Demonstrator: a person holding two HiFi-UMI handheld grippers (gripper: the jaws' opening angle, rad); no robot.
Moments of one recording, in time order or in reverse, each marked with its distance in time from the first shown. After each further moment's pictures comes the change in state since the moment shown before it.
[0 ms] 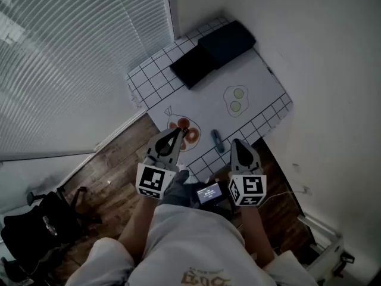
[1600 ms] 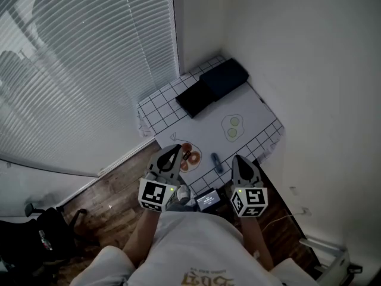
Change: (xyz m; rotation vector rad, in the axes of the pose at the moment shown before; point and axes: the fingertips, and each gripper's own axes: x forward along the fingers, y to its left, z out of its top) left arm -0.038 -0.003 0.065 0.030 -0.135 0.052; right arm -0.034 0.003 0.051 0.039 -0.131 0.005
